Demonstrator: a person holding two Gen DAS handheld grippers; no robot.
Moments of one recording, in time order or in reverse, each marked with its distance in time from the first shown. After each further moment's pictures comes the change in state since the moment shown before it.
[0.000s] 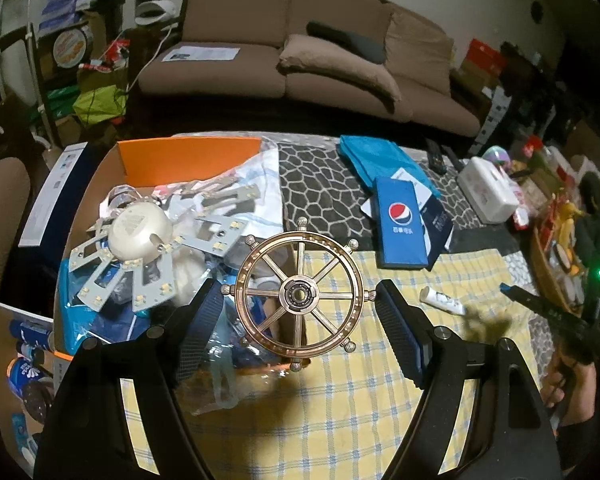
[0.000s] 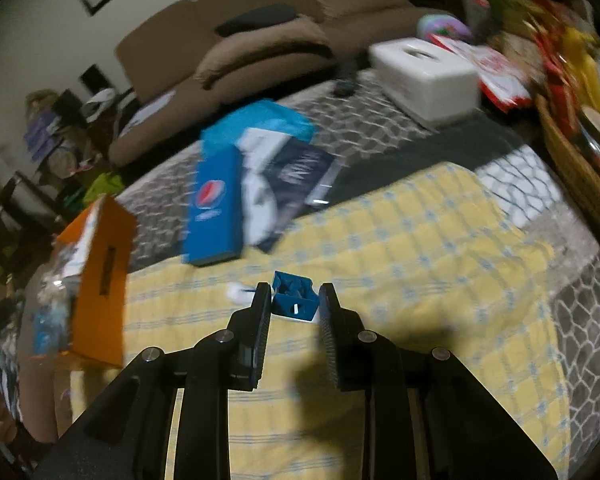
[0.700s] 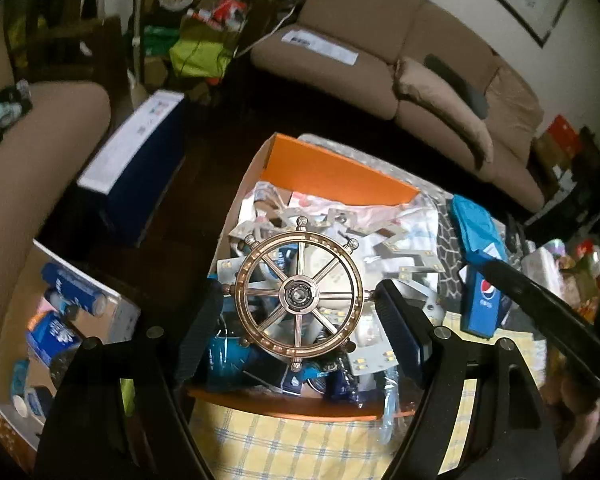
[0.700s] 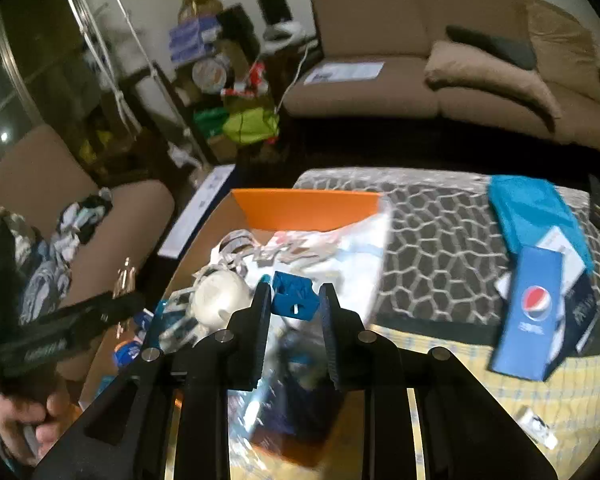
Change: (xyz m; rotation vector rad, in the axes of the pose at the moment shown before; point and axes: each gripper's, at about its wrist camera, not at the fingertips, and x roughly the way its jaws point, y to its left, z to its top) left arm -0.005 0.174 0.029 -0.349 0.031 0.107; right arm 0.100 0.331 0.039 -0.452 0.122 0.292
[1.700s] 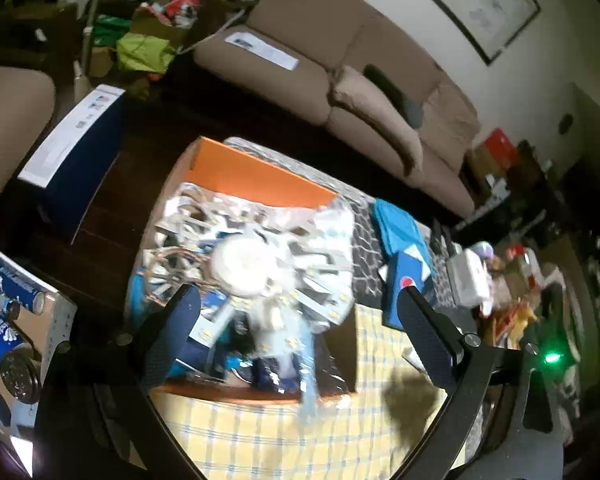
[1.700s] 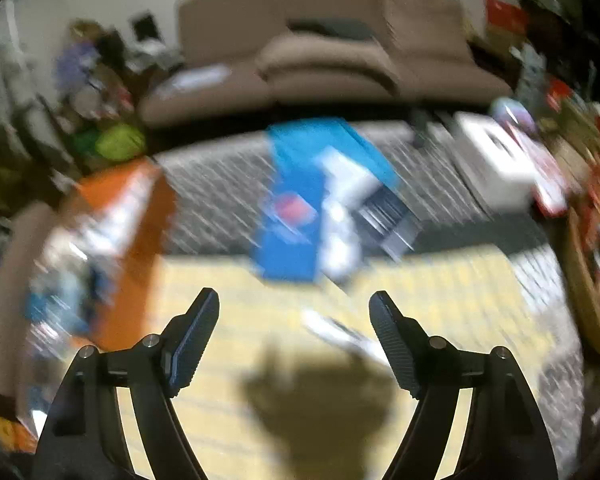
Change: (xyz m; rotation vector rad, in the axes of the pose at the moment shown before) left arm -0.029 -0.026 -0.008 0.018 -0.018 -0.268; right arm -0.136 -0.185 -0.158 0.210 0.030 -0.456
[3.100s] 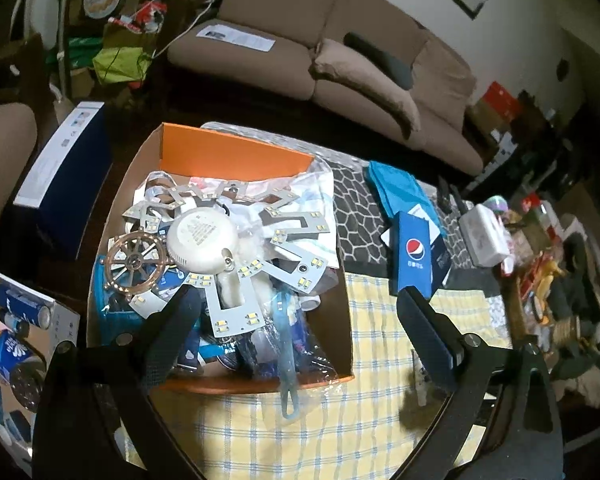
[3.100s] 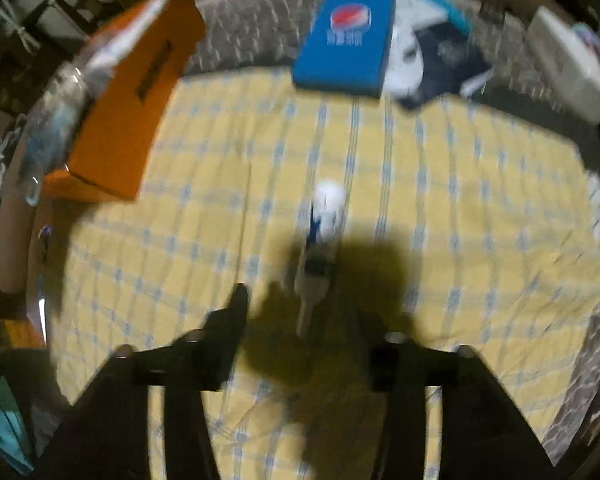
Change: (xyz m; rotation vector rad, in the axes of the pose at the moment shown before) left arm 0.029 -0.045 -0.024 0.127 0.058 0.076; right arm 0.045 0.040 -0.048 -0.139 0.335 0.176
